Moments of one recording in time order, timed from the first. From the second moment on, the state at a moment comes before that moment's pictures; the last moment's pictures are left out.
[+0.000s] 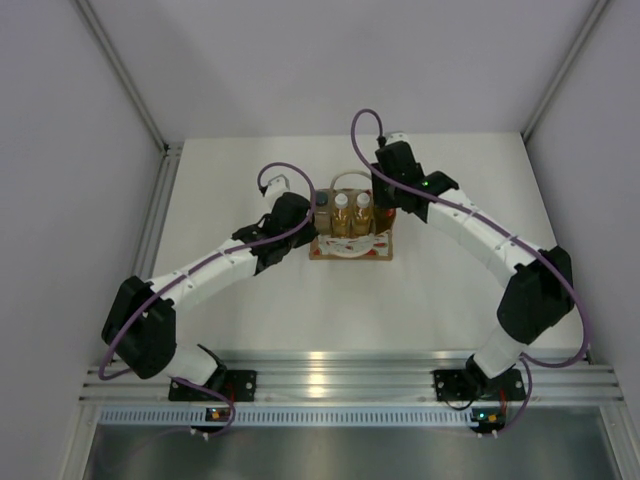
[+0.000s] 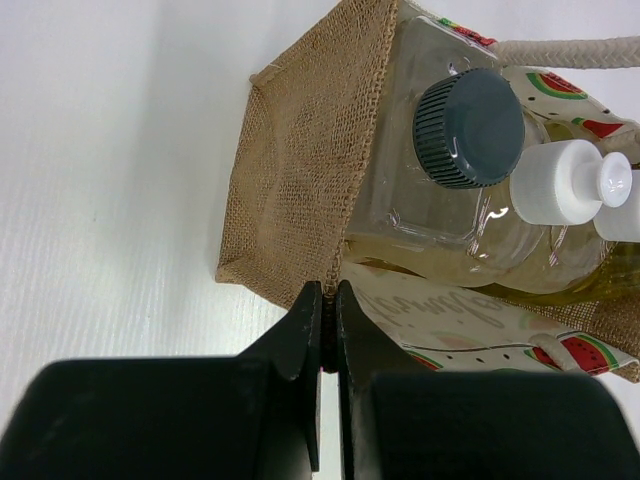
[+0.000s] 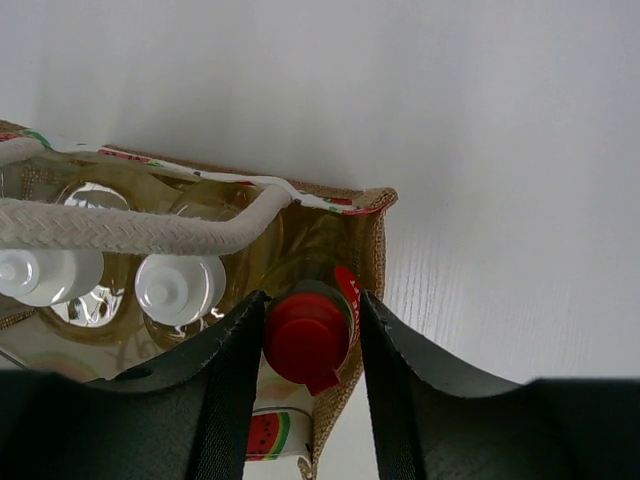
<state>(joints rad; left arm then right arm) -0.67 1.45 1.02 -0.23 -0.33 -0.89 0.58 1.64 1.48 -0.60 0.32 0.28</state>
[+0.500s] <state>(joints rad) -0.67 1.45 1.02 -0.23 -0.33 -0.89 0.59 1.64 1.47 -0.59 0.33 0.29</state>
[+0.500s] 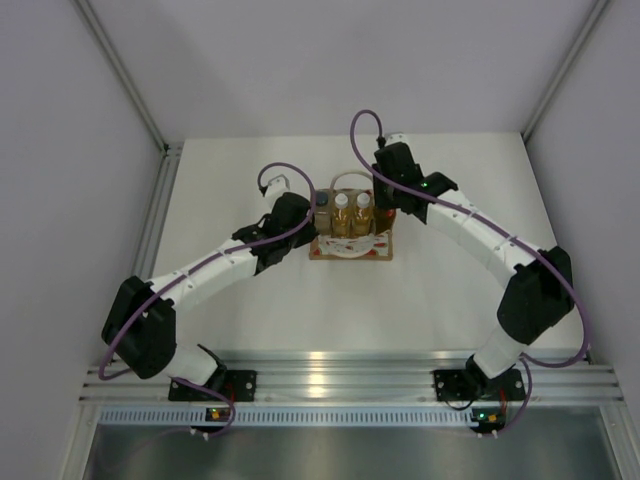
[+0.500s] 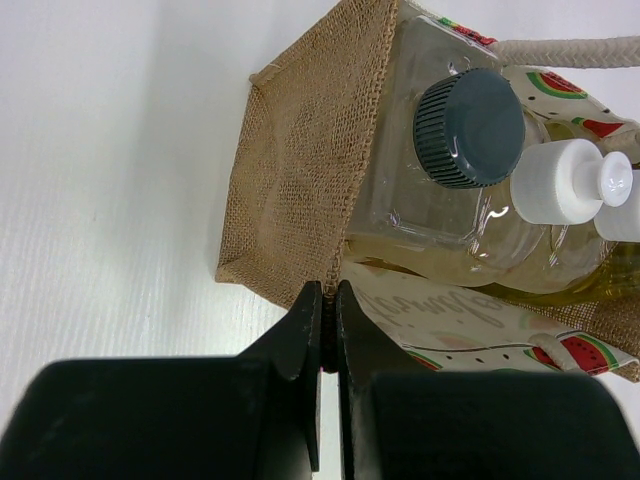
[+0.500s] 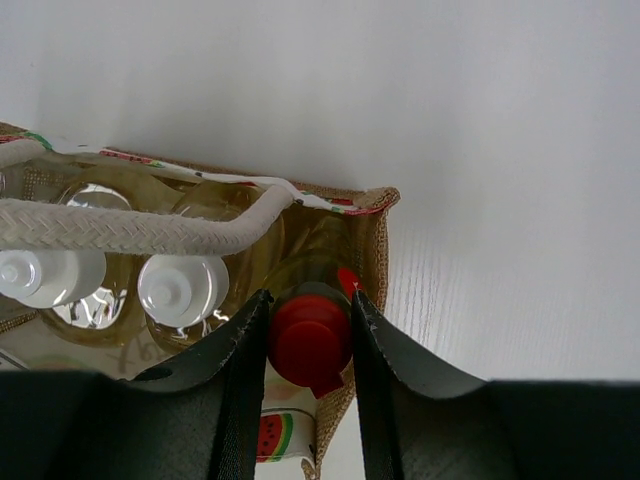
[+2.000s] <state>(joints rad) -0.67 1.45 1.02 -0.23 -0.33 -0.89 0.63 1.53 1.92 -0.94 0.35 0.24</state>
